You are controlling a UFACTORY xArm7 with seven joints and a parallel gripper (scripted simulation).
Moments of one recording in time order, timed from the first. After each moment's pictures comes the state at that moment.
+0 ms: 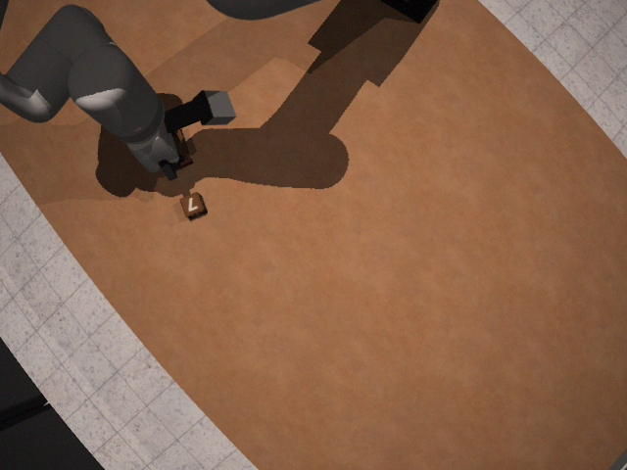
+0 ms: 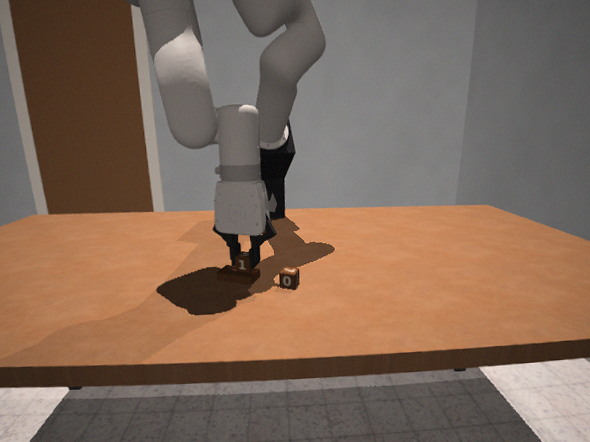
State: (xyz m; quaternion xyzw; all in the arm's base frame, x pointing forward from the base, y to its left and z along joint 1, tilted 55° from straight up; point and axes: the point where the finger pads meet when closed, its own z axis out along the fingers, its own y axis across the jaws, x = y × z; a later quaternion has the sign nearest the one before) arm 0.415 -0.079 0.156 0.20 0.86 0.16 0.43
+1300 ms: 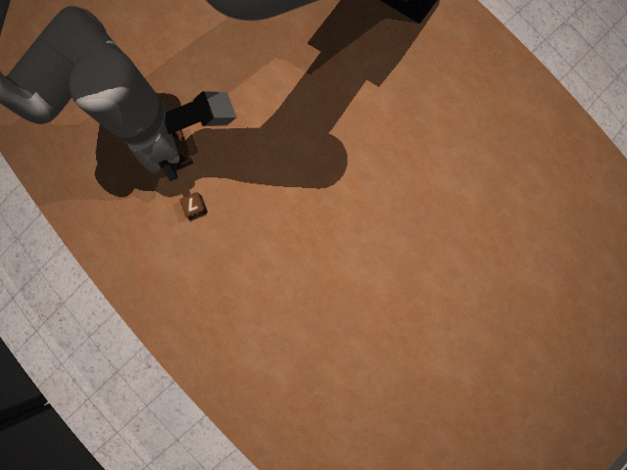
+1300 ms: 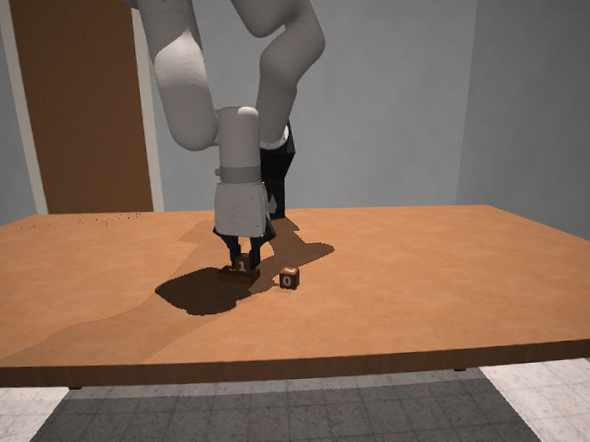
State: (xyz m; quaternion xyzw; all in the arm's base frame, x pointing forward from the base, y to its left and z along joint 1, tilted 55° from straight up) arm 0.418 -0.078 0.154 0.20 0.86 0.16 0.43
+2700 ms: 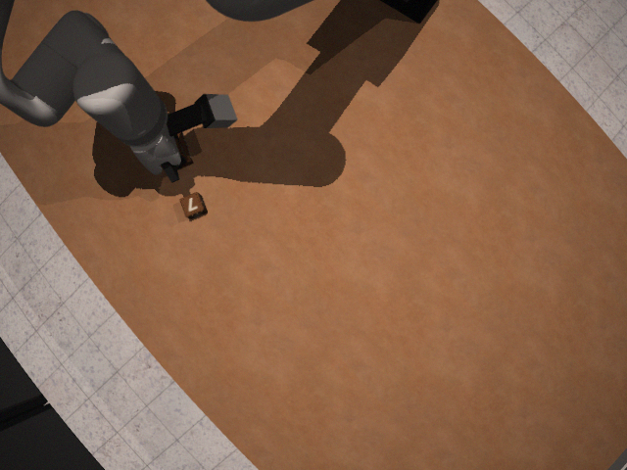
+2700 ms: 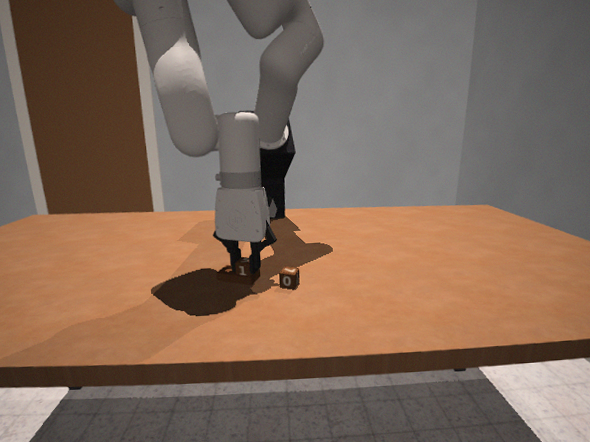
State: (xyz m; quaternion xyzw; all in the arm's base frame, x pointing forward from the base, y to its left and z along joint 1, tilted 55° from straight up) arm 0.425 -0.078 0.148 0.20 0.86 0.16 0.43
